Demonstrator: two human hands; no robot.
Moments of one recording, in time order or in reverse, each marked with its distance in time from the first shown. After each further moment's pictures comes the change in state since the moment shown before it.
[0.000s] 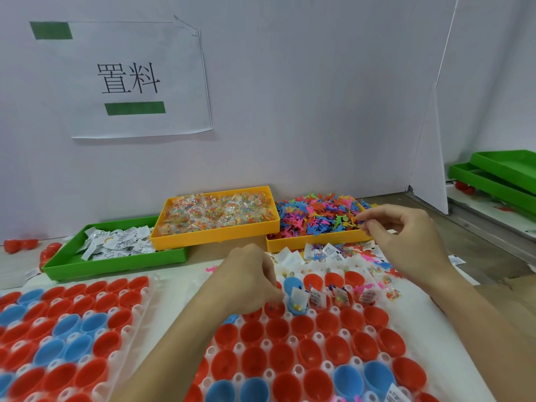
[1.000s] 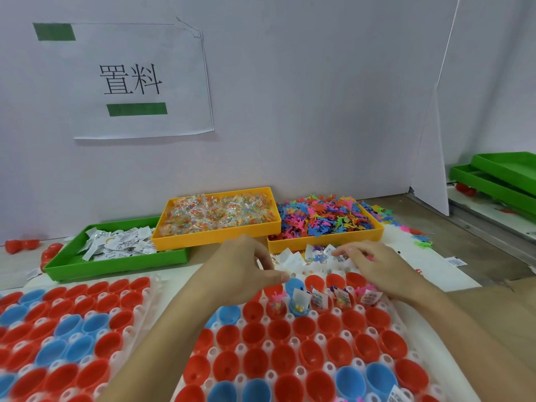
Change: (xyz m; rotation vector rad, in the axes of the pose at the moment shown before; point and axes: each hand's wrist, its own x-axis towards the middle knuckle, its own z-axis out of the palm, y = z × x) left_hand -0.002 -0.006 -0.017 -0.040 0.058 0.089; right_hand -0.007 0.032 0.028 -0.137 -0.471 0.080
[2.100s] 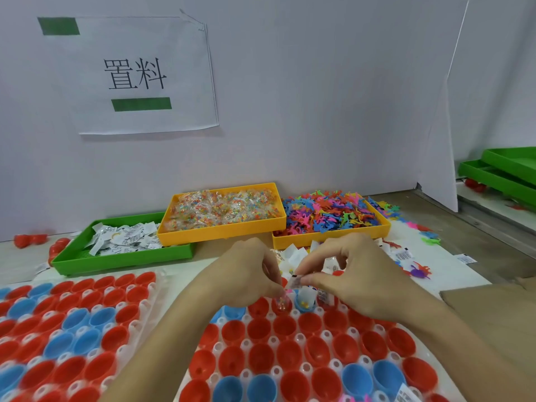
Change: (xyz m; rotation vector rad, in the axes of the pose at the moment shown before) left_hand 0.003 -0.005 0.004 0.060 -0.124 0.045; right_hand -0.036 -0.088 0.006 0.150 -0.028 -0.376
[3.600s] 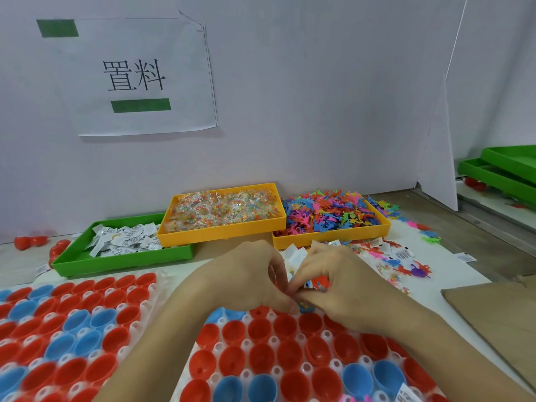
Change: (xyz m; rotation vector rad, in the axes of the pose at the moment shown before) left_hand 0.000 0.000 -0.004 0.029 -0.071 0.086; right_hand 0.000 0.000 0.017 -0.130 -0.152 -0.029
